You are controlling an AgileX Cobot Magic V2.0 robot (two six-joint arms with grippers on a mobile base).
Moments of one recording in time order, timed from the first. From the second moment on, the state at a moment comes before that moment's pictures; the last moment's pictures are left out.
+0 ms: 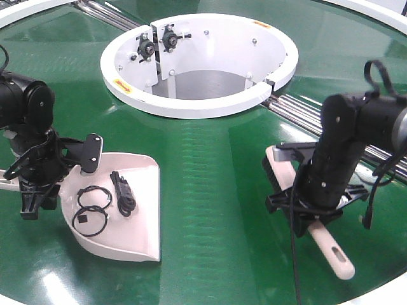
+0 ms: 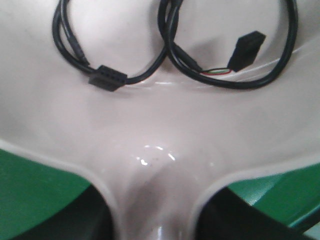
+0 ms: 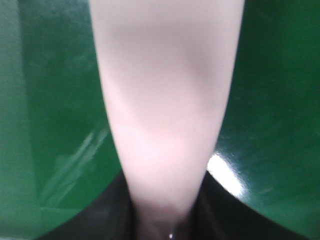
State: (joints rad) left arm -0.20 1.84 -1.36 0.16 1.18 1.23; right arm 0.27 1.79 -1.20 0.08 1.15 0.05
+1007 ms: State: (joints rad) left arm -0.20 1.84 -1.36 0.16 1.18 1.23; right arm 0.27 1.80 -1.15 0.08 1.11 0.02
